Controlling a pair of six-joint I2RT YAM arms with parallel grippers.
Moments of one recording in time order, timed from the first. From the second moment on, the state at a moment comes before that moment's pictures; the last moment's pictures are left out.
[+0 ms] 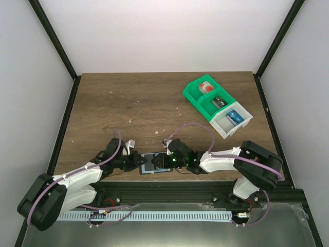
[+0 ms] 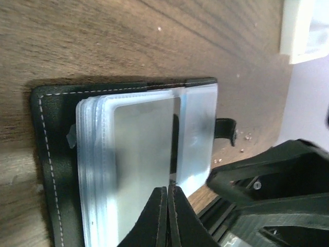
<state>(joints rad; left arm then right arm) -0.55 1.04 0.20 0.08 0.54 -1.01 1.04 1.54 0.56 0.36 -0.25 0.96</state>
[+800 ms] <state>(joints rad) -0.55 1.14 0.21 0.09 0.56 -0.96 1.02 1.67 0.63 0.33 -0.22 0.92</state>
